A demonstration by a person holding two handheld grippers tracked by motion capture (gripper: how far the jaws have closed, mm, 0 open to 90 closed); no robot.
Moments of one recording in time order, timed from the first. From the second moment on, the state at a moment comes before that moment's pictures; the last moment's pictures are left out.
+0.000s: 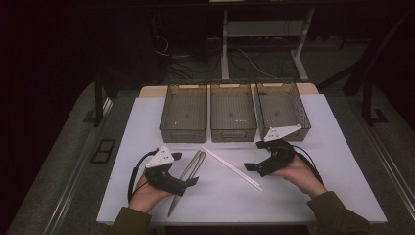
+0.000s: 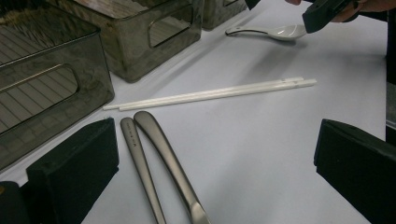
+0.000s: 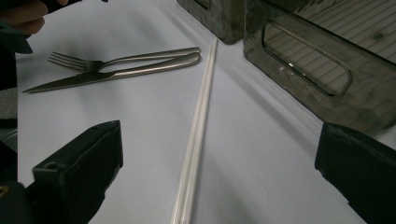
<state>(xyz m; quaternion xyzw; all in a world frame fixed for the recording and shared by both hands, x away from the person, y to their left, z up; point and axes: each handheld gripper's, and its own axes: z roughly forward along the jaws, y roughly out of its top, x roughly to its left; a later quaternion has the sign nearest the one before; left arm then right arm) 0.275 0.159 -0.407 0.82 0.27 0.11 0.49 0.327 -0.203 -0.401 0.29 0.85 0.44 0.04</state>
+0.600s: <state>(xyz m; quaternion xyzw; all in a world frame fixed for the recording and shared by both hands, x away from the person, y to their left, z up) 0.276 0.161 -0.408 0.82 0.27 0.10 0.49 0.337 -0.179 -0.416 0.29 0.87 0.40 0.01</state>
